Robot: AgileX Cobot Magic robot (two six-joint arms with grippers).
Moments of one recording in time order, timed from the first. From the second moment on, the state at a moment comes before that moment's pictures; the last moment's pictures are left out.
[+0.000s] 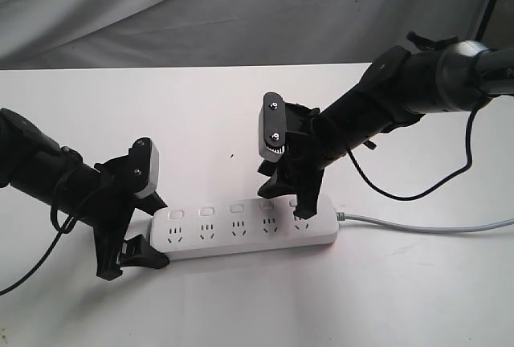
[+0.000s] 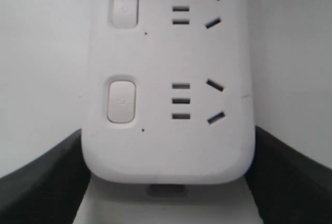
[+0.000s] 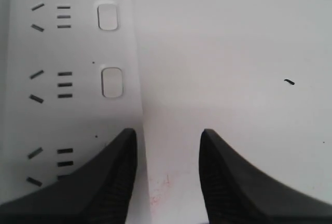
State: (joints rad) left arm -0.32 1.96 -0.90 -1.01 0.69 2.09; right arm 0.26 2.08 -1.31 0.89 0.70 -1.86
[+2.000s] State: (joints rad) left arm -0.32 1.96 -0.90 -1.01 0.69 2.09; right arm 0.24 2.16 -1.32 0.92 0.77 -1.82
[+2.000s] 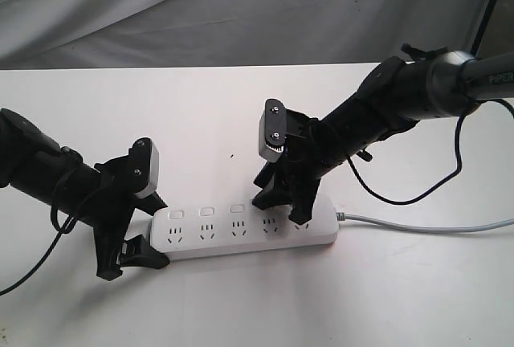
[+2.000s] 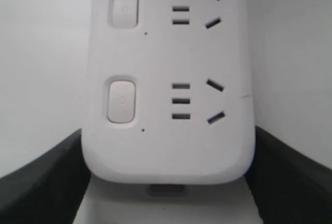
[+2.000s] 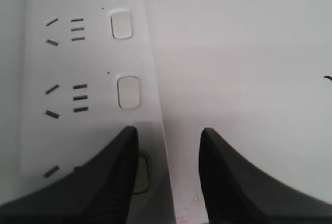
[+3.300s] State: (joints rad) left arm -0.32 1.96 -0.90 -1.01 0.69 2.09; right arm 0.17 2.07 -1.30 0.80 0.79 -1.78
